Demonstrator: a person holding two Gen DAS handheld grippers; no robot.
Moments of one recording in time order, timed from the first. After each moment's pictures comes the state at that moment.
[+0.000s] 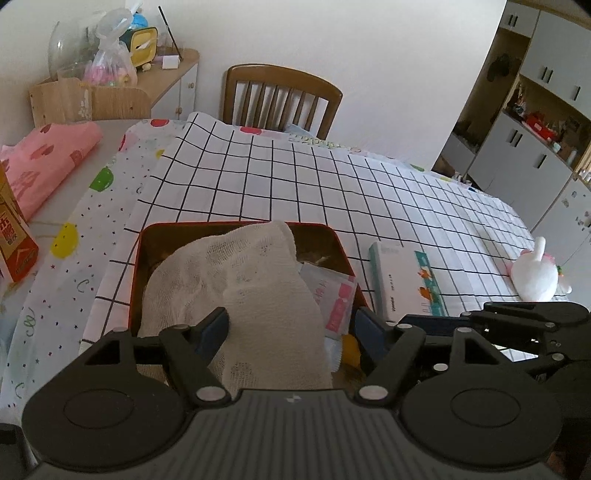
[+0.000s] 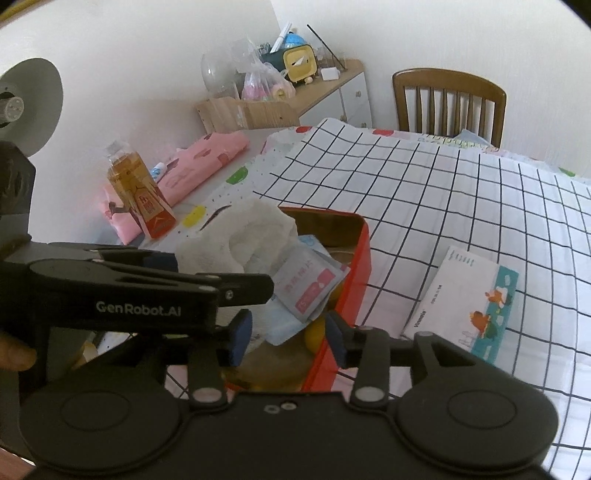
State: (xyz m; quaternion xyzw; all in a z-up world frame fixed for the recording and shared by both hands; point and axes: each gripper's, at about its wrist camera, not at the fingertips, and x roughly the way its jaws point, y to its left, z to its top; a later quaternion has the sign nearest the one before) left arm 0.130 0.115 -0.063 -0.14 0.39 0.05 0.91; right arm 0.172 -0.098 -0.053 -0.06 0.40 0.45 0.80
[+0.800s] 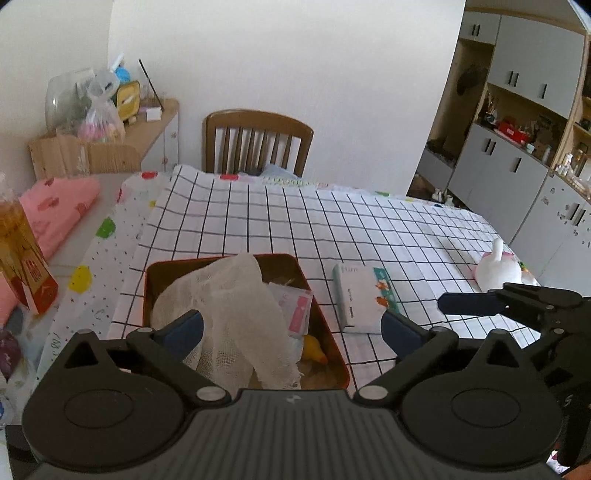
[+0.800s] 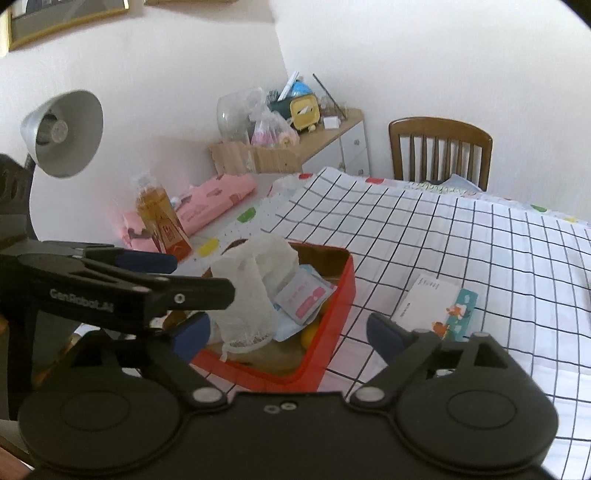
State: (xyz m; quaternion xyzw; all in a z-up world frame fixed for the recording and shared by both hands) left arm 0.078 0.083 -0.013 -0.10 0.33 0.04 0.94; right arm 0.135 -0.154 -0.016 -0.04 0.32 0.45 0.83
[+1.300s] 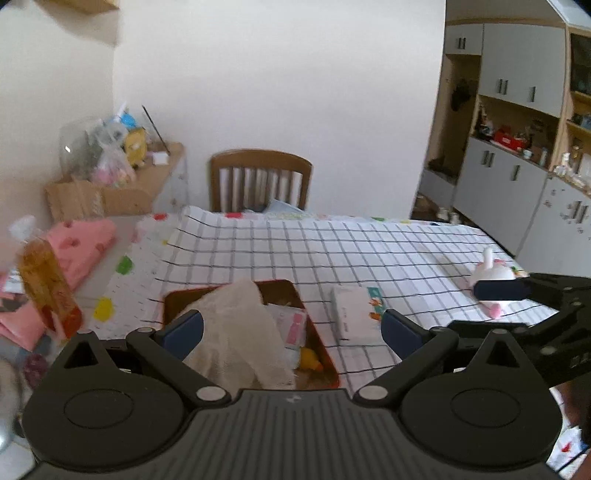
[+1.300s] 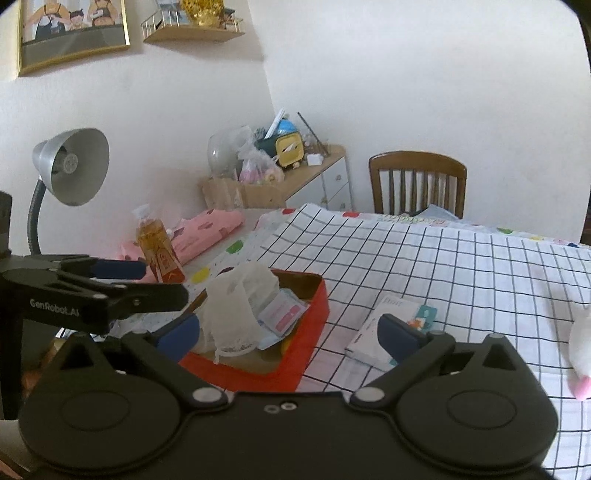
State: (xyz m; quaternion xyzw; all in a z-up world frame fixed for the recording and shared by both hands) left arm 0.039 0.056 0.011 -0.05 0.28 0.06 0.96; right arm 0.114 -0.202 0.006 -0.02 0.27 0.43 0.86
